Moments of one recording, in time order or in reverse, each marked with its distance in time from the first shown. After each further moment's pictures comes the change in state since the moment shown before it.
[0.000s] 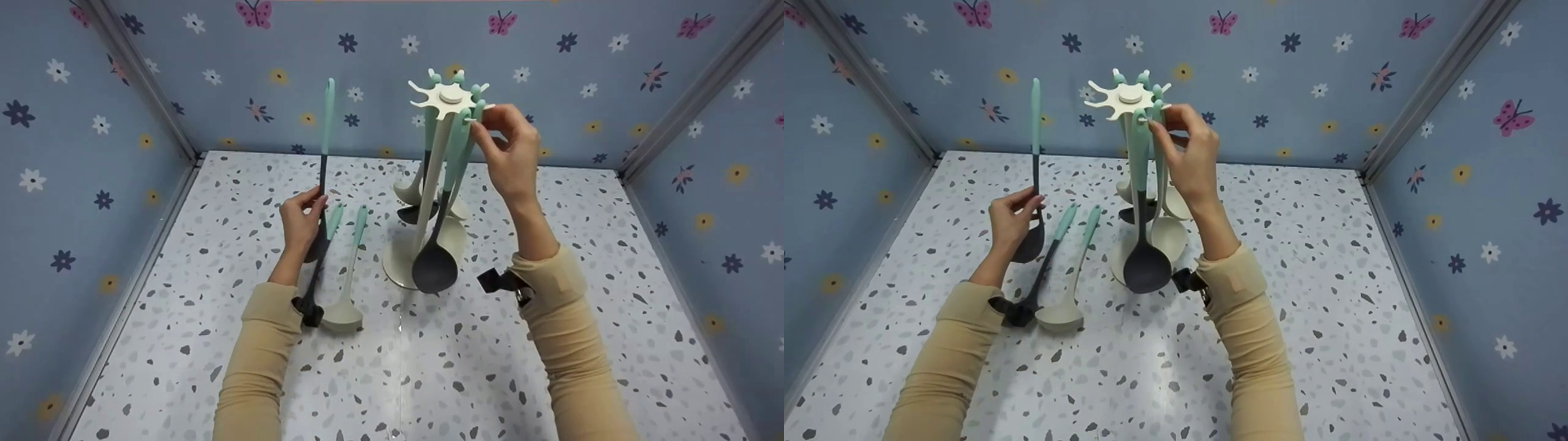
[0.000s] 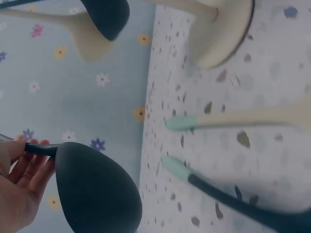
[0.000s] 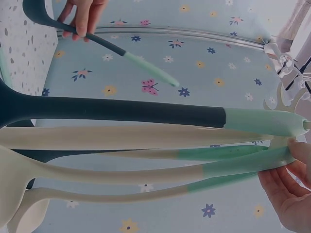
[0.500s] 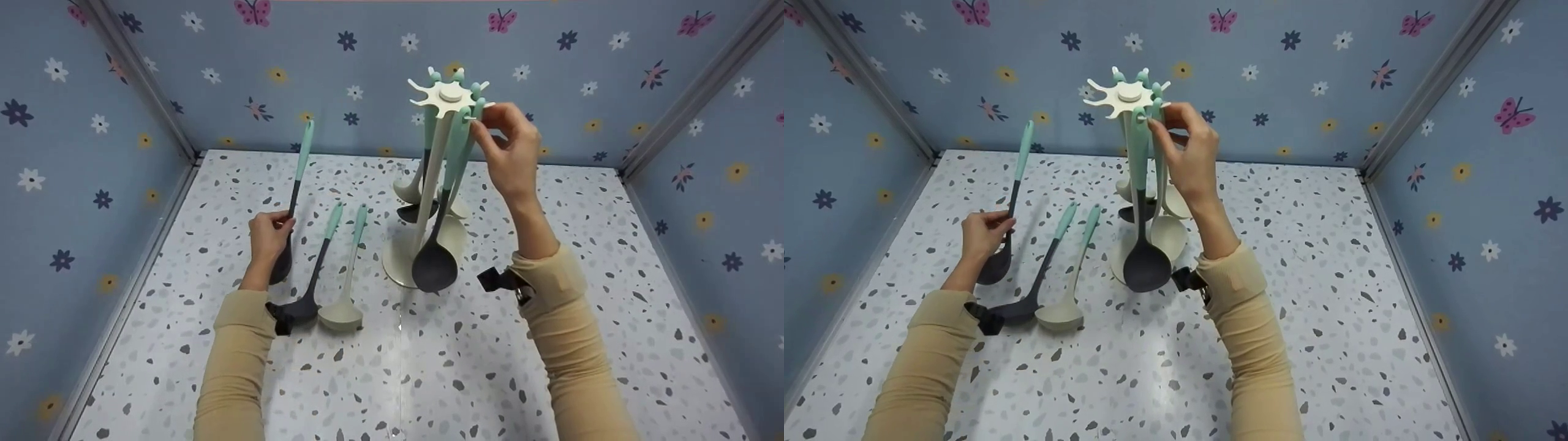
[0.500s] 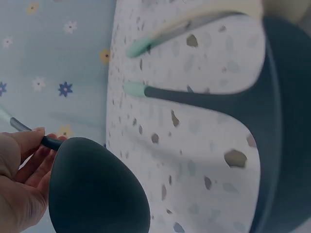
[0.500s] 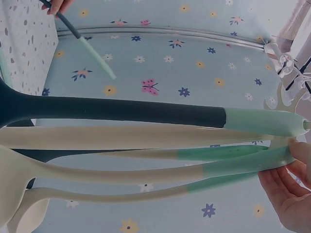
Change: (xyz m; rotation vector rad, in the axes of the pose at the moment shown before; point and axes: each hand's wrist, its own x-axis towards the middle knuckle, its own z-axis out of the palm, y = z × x) left_hand -0.005 -0.039 -0.051 0.333 -0.133 -0.238; right_hand 0.000 0.000 0.000 0.001 0.000 0.009
